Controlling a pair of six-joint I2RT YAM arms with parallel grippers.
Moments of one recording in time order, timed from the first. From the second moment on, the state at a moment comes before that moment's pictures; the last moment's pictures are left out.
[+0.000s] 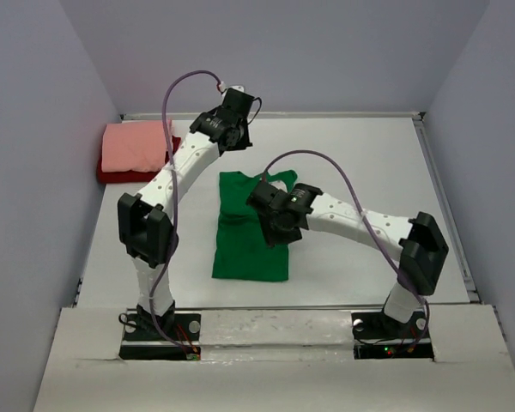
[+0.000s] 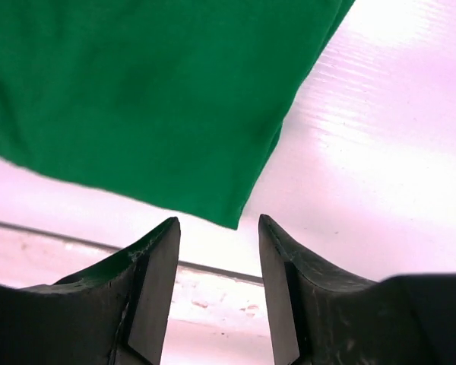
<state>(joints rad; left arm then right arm) -0.52 1.93 1.95 -0.81 -0.29 -0.45 1.00 1.76 1.50 -1.03 0.24 0.71</state>
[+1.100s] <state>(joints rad) -0.15 1.20 0.76 -0.58 0.51 -0.53 0.63 1.36 0.74 -0.35 -0.47 0.82</state>
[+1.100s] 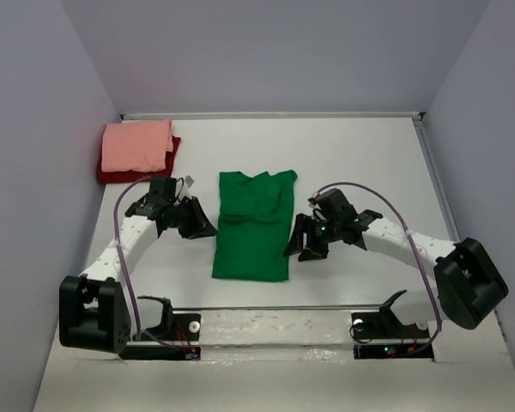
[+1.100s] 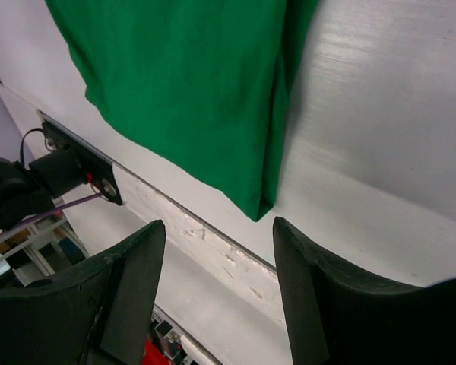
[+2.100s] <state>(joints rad) -0.15 1.22 0.56 -0.67 0.44 -0.57 0.61 1.42 0.71 -0.28 -0.48 0.85</state>
